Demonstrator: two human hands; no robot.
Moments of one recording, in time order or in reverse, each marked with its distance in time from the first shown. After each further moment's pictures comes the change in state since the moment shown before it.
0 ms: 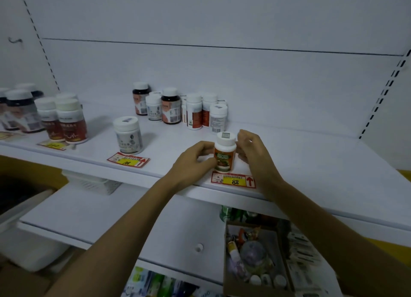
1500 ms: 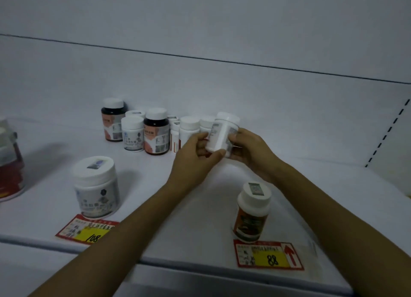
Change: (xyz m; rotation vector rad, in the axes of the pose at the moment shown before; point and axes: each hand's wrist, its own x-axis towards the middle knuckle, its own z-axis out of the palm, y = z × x) left_hand 0.130 -0.028 -0.032 -0.199 0.234 0.219; right_hand 0.161 -0.002 0.013 0.178 -0.132 -0.006
